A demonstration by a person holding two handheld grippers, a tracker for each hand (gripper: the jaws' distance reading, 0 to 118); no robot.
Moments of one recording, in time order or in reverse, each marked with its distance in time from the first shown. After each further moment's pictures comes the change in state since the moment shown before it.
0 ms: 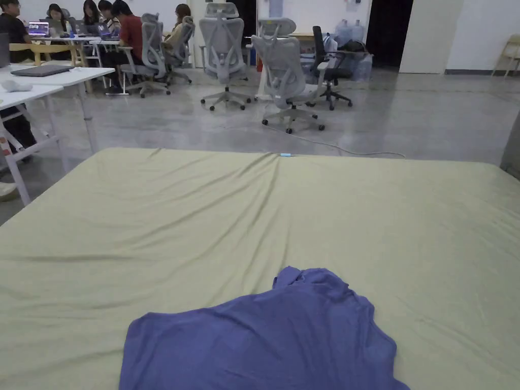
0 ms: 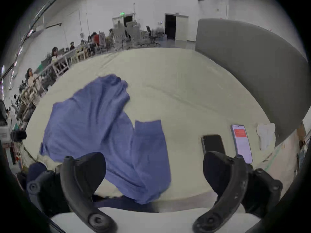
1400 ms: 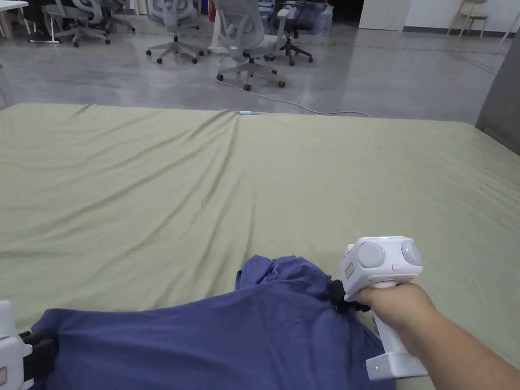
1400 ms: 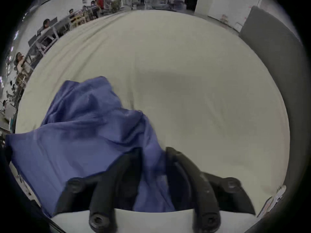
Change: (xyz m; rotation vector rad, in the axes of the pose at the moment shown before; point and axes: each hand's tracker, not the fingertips) left arm -0.029 0.161 -0.174 0.076 0.032 0.059; right arm -0.150 0.252 -0.372 -0.345 0.056 0.151
